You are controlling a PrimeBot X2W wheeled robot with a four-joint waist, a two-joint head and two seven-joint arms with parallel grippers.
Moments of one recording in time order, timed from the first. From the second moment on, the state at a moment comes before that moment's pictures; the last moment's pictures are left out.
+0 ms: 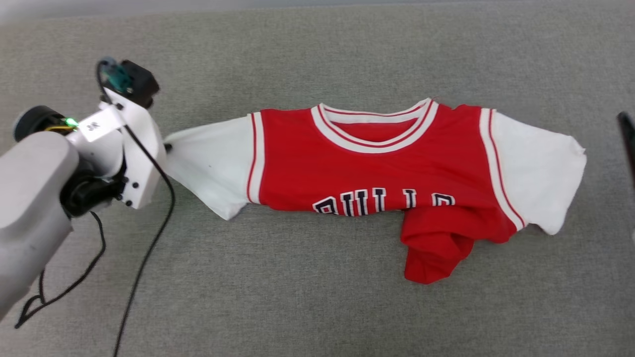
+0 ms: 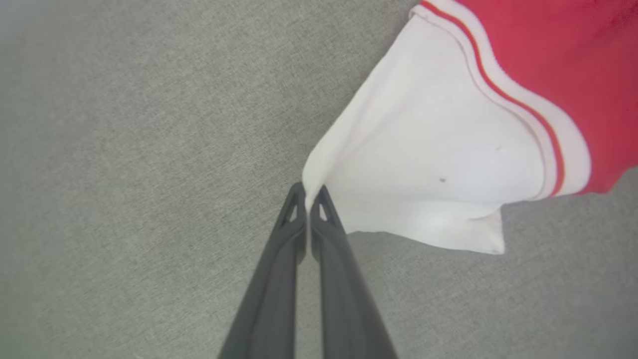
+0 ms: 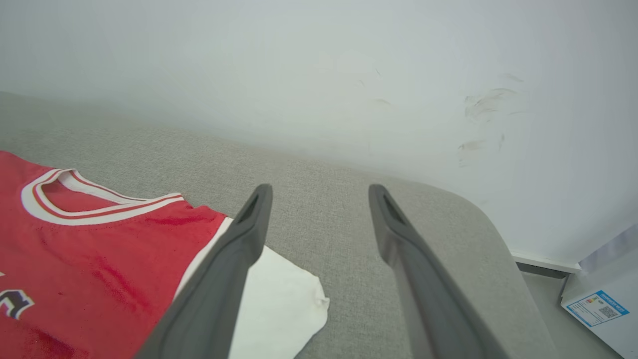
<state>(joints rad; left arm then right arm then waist) -1.03 0.75 -1.01 0.44 -0.98 -0.13 0.60 -0.25 -0.49 -0.08 -0.08 0.35 0.13 0.09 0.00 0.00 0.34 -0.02</state>
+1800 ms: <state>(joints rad) -1.07 0.73 -0.96 0.25 -0.89 -0.07 0.33 -0.67 -0.75 0.26 0.23 0.74 0.13 0.74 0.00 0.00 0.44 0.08</state>
